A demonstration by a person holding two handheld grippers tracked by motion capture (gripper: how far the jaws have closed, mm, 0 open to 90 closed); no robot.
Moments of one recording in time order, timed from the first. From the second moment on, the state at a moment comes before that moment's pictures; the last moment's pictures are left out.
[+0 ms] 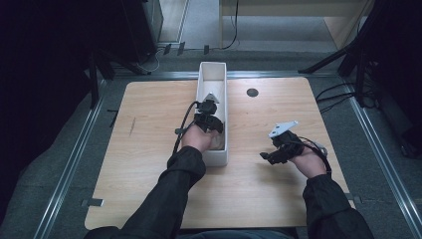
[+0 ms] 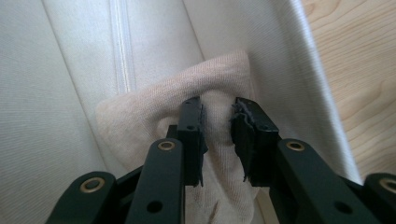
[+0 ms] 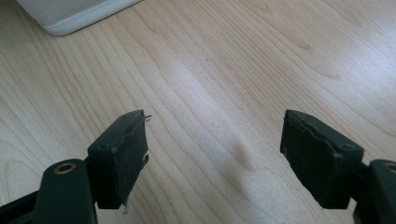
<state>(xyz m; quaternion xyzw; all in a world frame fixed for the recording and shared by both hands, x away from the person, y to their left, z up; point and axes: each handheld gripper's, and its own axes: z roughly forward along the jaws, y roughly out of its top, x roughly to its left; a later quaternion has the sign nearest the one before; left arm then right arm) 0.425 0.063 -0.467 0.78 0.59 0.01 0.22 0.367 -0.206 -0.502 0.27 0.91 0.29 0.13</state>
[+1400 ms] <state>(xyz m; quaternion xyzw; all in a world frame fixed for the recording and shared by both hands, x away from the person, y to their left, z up) 0.415 0.075 -0.437 0.79 0.57 0.00 0.24 0.367 -0.207 -0.502 0.27 0.91 0.28 0.13</state>
